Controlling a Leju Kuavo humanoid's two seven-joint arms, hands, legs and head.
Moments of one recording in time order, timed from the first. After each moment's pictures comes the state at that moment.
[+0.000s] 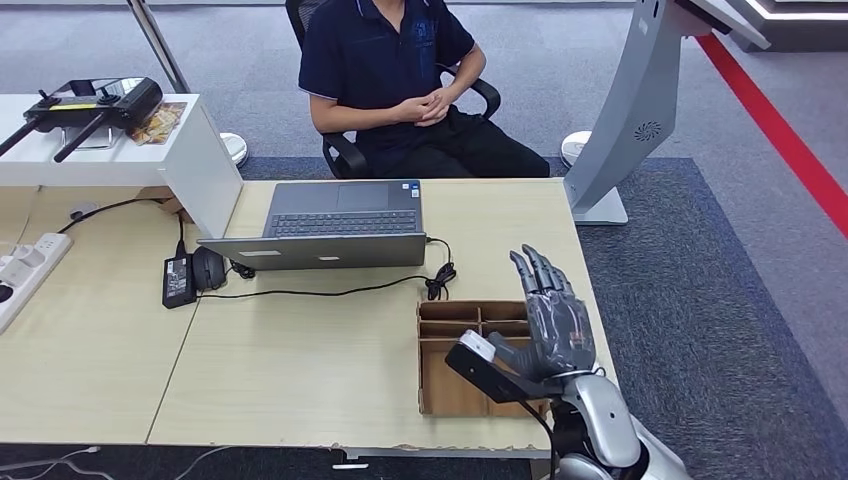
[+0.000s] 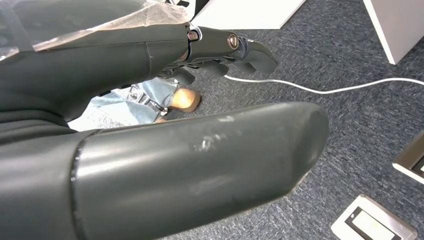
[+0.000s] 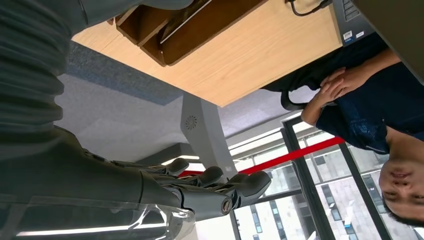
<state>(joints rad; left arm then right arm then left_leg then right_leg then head) -0.09 -0.03 -0.79 -0.23 -0.48 0.70 0.19 -0.27 -0.37 0.77 -1.70 1.00 -0.32 0.48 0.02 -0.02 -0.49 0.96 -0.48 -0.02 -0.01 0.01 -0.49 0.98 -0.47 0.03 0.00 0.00</state>
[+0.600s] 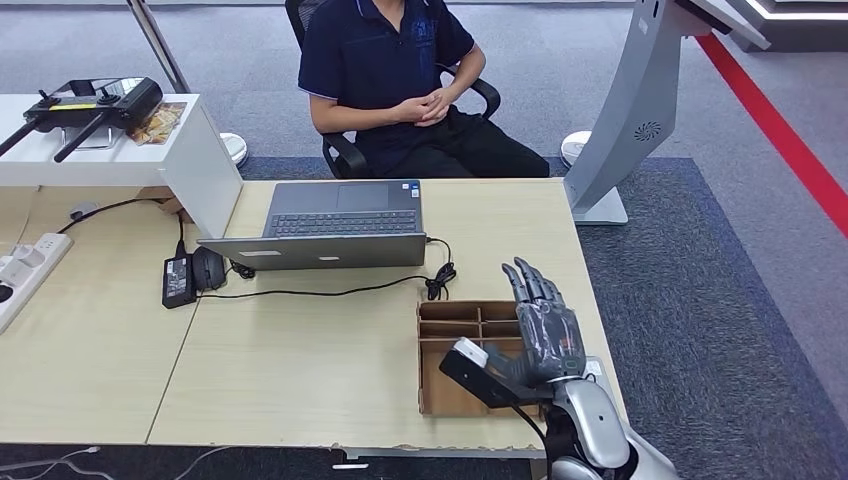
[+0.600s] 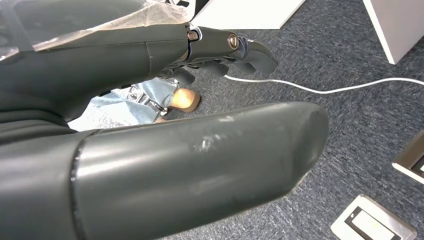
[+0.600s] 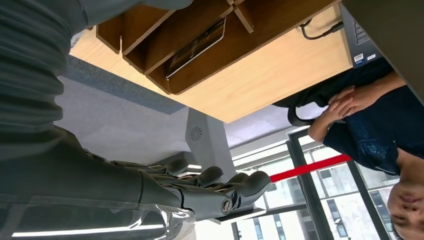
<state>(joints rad) -0.09 -0.03 -0.79 -0.23 -0.48 0.70 0.19 -0.27 -0.36 0.81 -1.62 0.97 -0.35 0.49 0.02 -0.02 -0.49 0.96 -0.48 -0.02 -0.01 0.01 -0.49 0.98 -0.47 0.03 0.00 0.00</state>
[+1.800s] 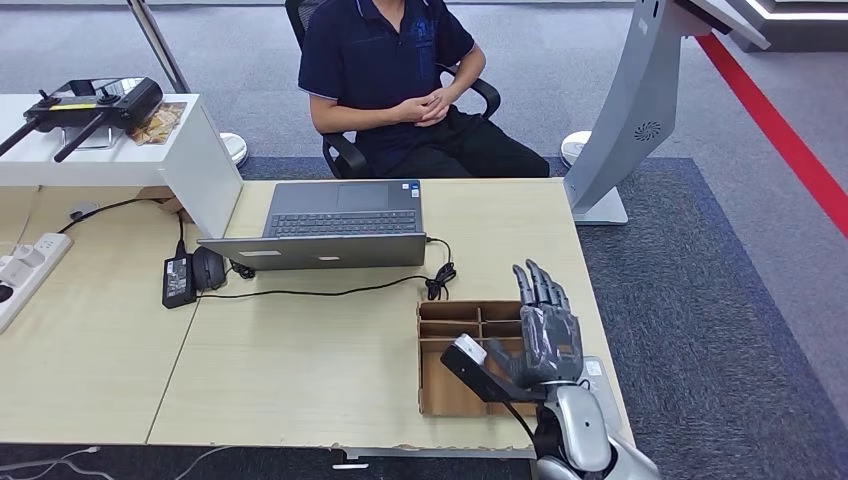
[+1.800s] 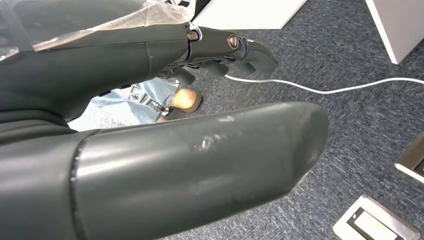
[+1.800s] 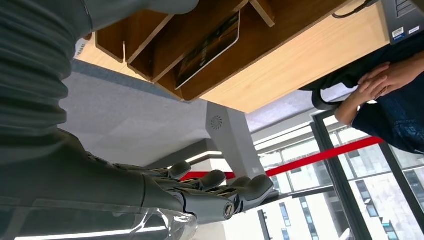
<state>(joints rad) -0.09 -0.03 -0.79 -0.23 -0.48 0.70 0.20 -0.27 -0.29 0.81 -1.46 1.09 -0.52 0.53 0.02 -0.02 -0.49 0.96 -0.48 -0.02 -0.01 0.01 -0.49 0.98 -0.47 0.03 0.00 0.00</state>
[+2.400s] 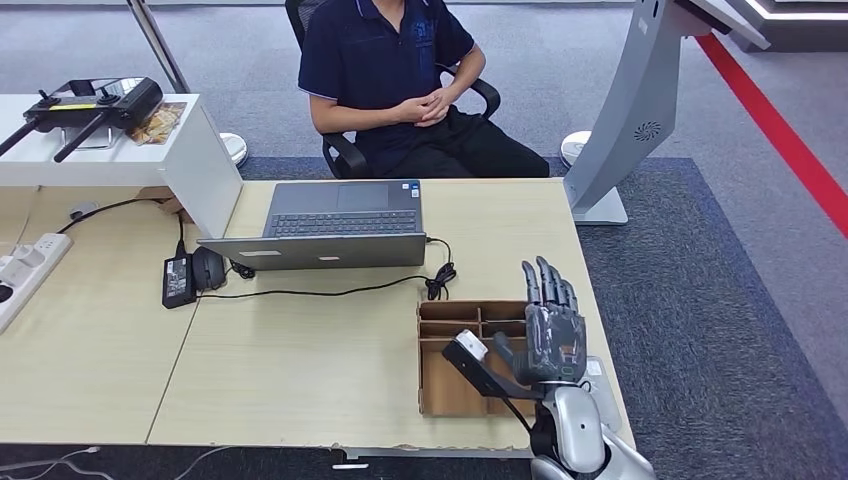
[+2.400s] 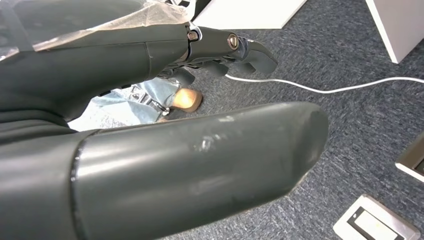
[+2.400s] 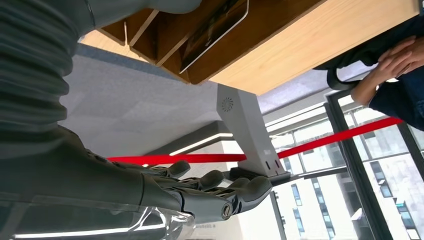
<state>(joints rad) -0.09 -0.04 -0.79 -0.23 -0.49 0.70 0.21 -0.27 -0.26 0.79 -1.40 1.19 -0.57 0.59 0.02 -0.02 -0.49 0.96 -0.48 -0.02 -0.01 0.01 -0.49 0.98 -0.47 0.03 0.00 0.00</state>
